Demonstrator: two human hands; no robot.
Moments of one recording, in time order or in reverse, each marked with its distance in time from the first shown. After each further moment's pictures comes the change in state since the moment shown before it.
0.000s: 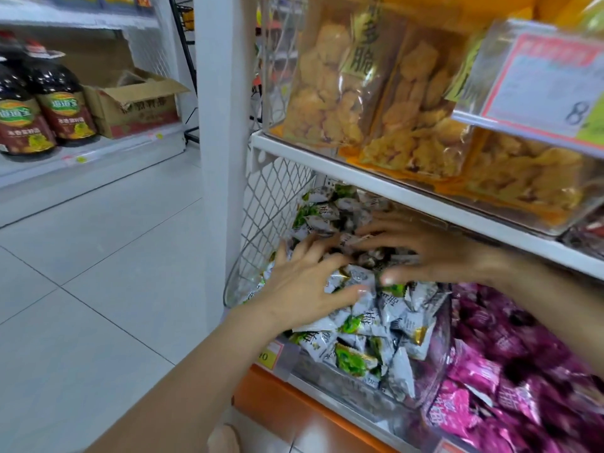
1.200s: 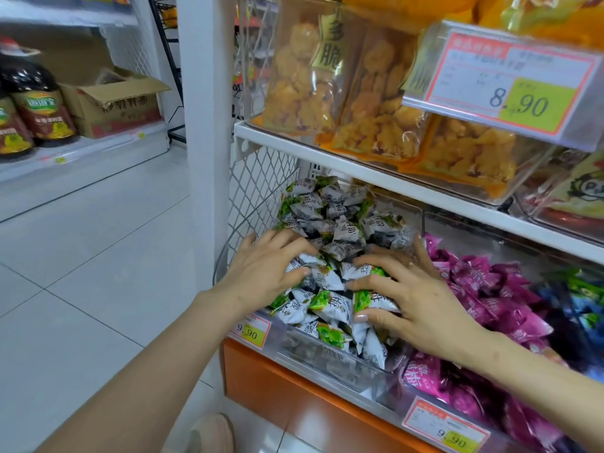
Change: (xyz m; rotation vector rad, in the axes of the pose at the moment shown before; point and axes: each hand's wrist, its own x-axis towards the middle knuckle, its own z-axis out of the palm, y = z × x) left_hand -0.016 -0.027 -0.005 0.092 0.029 0.054; right_hand -0.049 -0.022 0.090 -0.412 0.538 0.054
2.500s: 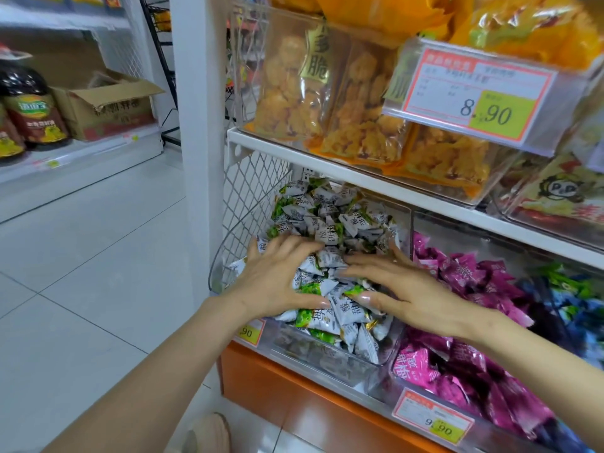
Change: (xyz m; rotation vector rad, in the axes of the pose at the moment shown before) left_hand 0.001 0.024 -0.001 -0.054 -0.101 -0.017; right_hand 0.006 0.017 -0.010 0.252 -0.278 0.029
